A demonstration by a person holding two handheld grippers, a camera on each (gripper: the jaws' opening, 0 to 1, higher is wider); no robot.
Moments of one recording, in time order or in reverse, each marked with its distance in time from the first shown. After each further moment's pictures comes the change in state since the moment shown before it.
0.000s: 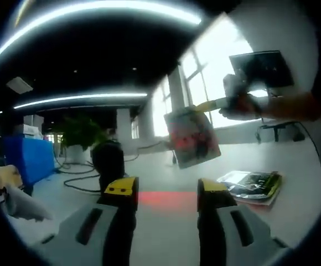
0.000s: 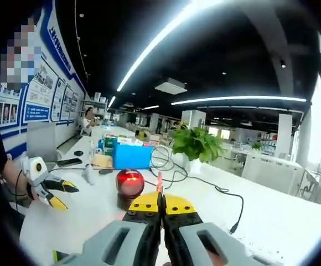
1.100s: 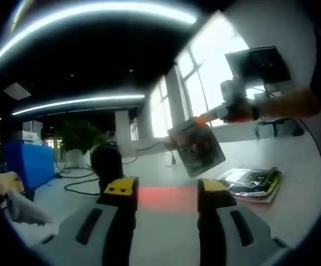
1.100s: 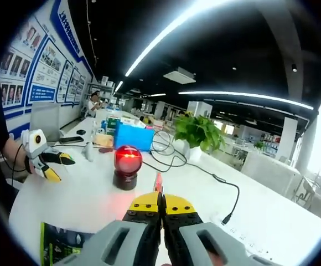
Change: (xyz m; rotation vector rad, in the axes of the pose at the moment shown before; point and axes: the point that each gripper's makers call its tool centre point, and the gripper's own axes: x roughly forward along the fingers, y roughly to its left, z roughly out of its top) left arm -0.002 -0.009 0.004 0.051 -0.009 -0.009; right arm -0.006 -0.015 -0.048 -0.091 0.115 0.012
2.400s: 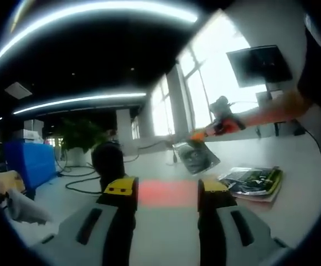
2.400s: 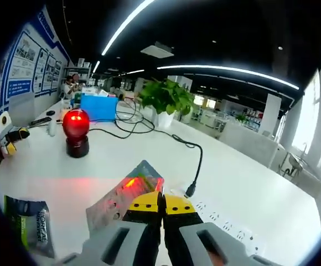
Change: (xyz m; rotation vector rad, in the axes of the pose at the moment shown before) left arm 0.003 0.003 -0.004 -0.003 0.012 0.011; right arm 0.028 -0.106 -0.094 0.080 0.197 -0.135
